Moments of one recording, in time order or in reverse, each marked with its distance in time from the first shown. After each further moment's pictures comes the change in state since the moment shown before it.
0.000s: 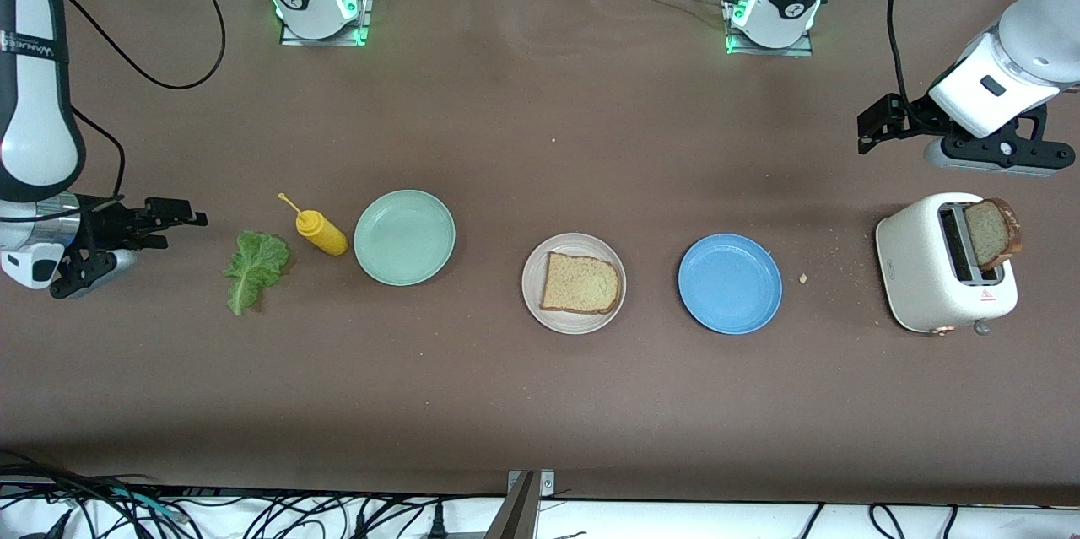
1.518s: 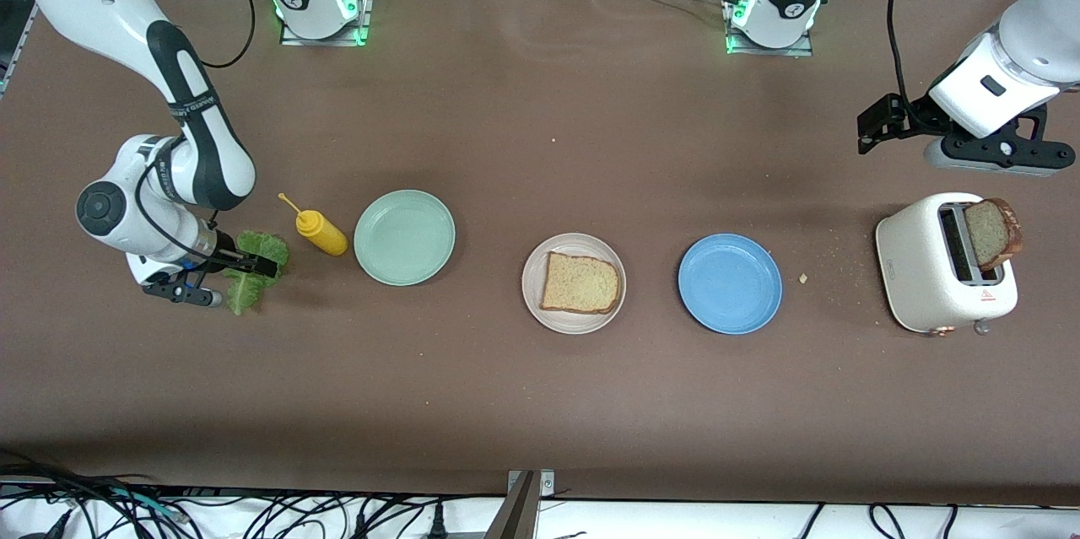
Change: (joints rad) left arm 0.000 0.000 0.000 0.000 0.000 0.000 0.000; right arm 0.028 0.121 0.112 -0.346 -0.221 0.708 0.625
